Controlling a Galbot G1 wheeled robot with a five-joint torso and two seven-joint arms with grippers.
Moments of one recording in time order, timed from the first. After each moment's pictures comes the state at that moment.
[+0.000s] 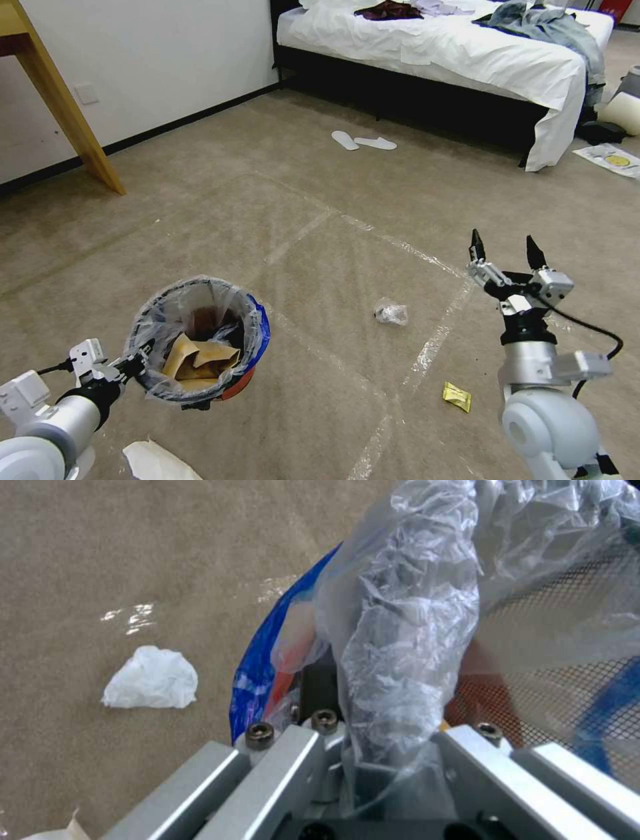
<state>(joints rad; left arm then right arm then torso) 1.69 -1.28 -1.01 -2.34 -1.14 0.71 -0.33 -1.46 1.13 0.58 2.22 0.73 -0.05 0.43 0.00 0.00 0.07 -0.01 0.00</state>
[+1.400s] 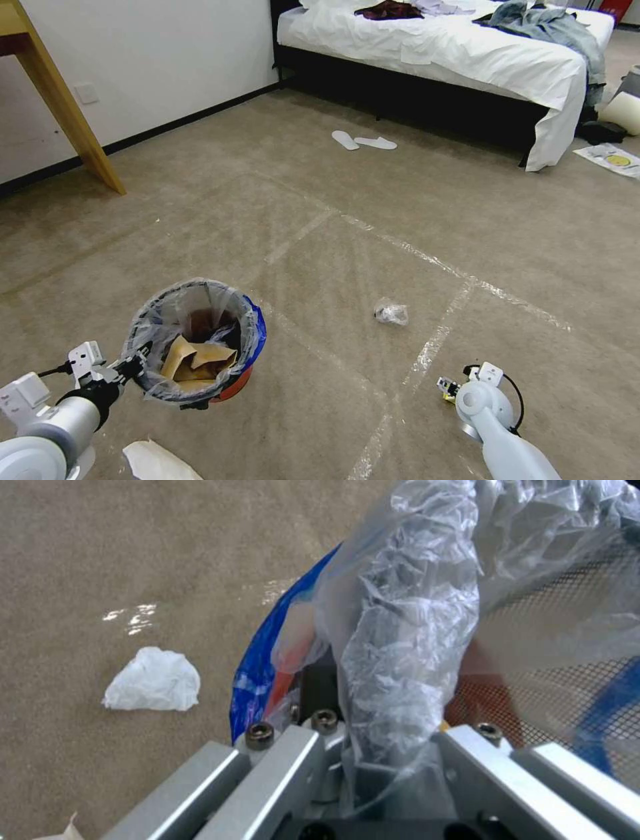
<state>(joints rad) 1.67 -1.29 -1.01 -2.31 -1.13 0.70 -0.32 -1.19 1.20 0.39 1.47 1.06 -0.53 0.81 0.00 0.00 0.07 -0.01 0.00</state>
